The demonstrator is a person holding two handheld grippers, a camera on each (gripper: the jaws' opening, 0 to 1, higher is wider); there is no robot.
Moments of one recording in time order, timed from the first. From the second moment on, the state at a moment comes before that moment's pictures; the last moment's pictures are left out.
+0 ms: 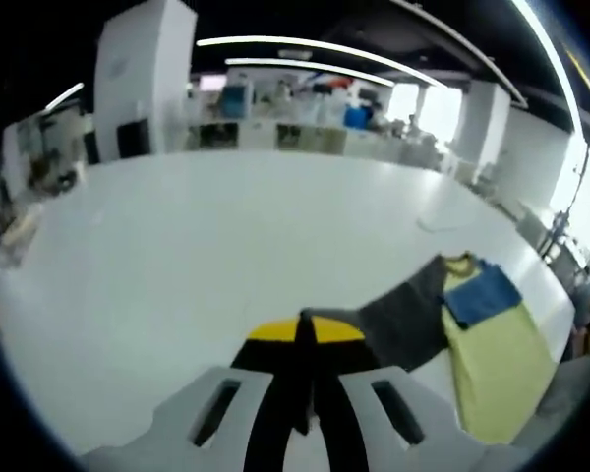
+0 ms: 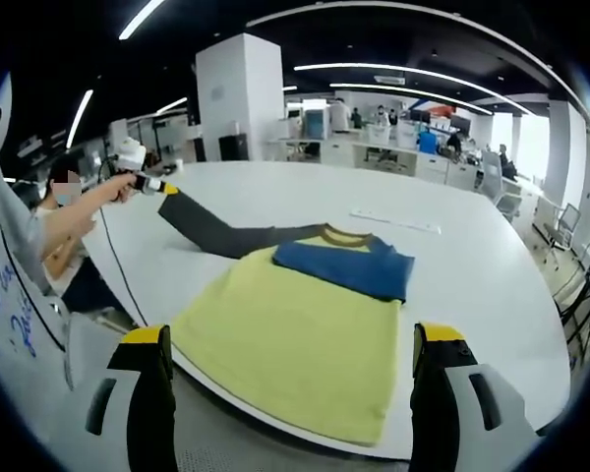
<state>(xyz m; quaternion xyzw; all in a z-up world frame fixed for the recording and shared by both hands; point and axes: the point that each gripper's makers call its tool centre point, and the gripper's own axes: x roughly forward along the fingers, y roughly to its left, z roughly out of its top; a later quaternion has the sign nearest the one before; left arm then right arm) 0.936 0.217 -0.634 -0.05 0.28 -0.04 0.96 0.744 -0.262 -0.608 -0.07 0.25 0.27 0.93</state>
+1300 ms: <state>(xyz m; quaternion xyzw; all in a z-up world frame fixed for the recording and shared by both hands) 0.948 0.151 -0.559 -0.03 0.23 -0.08 0.97 0.741 -0.277 -0.607 -0.07 0.24 0.30 0.92</state>
